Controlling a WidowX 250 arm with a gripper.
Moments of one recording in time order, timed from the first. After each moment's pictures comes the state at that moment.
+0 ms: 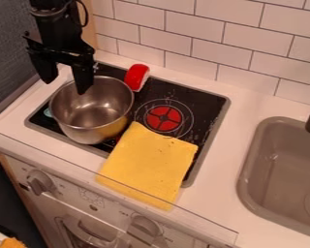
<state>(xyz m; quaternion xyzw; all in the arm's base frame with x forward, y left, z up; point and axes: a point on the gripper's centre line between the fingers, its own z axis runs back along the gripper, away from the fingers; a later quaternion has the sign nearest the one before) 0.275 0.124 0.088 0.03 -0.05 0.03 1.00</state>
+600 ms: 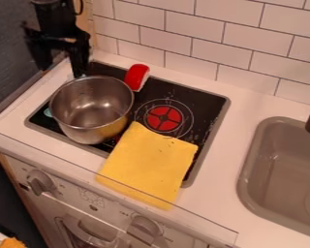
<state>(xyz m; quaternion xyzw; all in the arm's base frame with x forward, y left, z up) 0.307 0.161 0.085 0.03 -0.04 0.08 1.00</state>
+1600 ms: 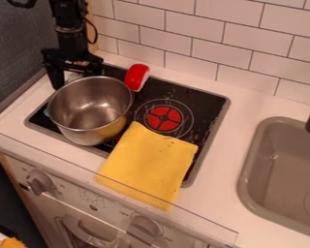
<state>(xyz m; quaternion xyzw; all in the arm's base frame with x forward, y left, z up) 0.334 0.175 0.013 0.03 0.04 0.14 0.99</state>
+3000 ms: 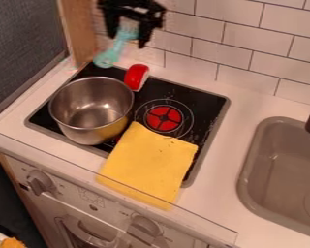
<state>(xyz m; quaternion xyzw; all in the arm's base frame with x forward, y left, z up) 0.389 0.083 0.106 0.08 -0.05 0.05 0.99</state>
